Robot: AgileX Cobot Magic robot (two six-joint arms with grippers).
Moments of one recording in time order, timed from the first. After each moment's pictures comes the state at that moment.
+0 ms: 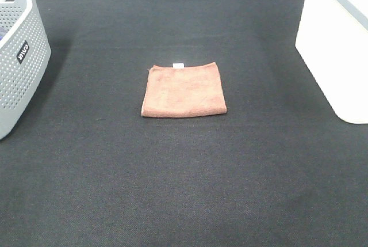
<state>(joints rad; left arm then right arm) -0.01 0.00 -0.50 -0.08 1.06 0.05 0.04 -0.01 -0.50 -0.01 1.07 0.01</state>
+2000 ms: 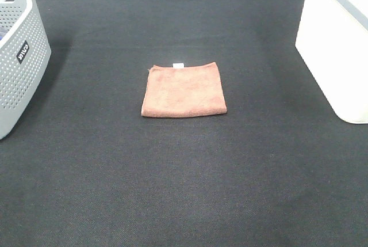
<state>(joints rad) -0.01 0.00 -0.50 -0.08 1.06 0.05 0.04 0.71 -0.79 0.00 0.79 0.01</state>
